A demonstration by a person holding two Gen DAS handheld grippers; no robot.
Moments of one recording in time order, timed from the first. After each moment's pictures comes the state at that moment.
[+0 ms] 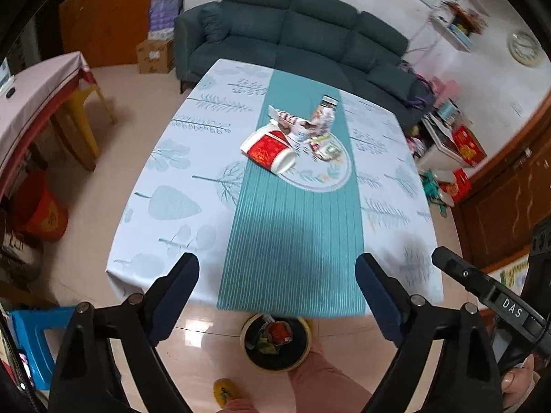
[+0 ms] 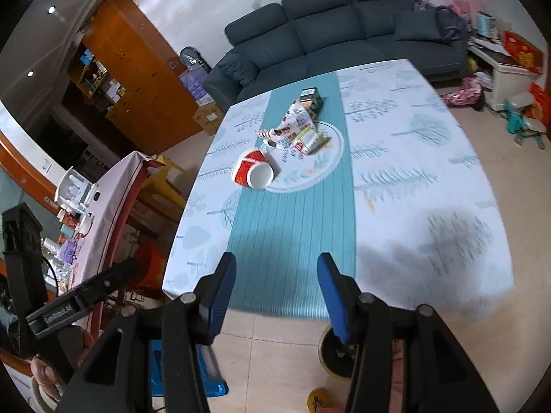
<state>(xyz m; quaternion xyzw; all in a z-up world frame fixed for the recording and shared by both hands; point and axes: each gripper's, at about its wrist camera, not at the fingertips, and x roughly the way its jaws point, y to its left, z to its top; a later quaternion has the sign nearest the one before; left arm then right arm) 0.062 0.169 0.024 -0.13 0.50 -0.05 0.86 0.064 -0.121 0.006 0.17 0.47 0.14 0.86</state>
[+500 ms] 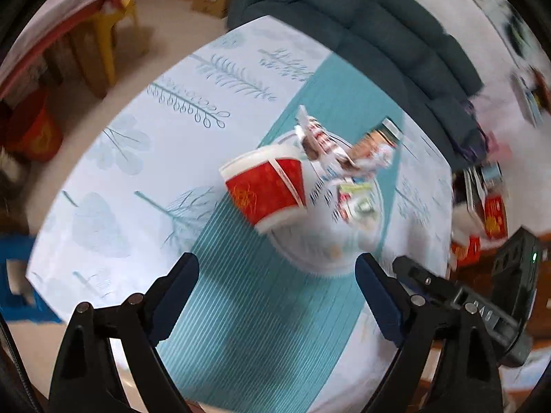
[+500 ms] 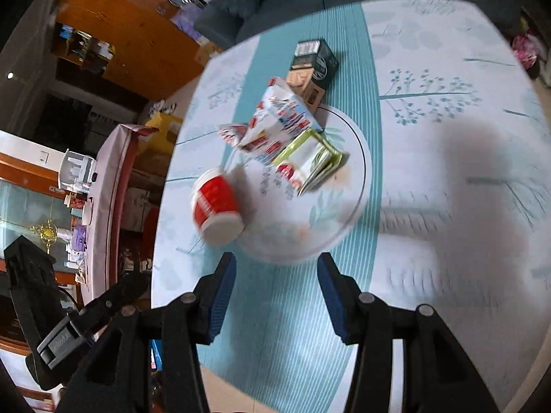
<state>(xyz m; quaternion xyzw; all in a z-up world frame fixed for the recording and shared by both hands) 0.240 0.145 -0.066 -0.27 0.55 0.06 0.79 0.302 -0.130 -0.086 0.18 0.61 0.21 0.74</state>
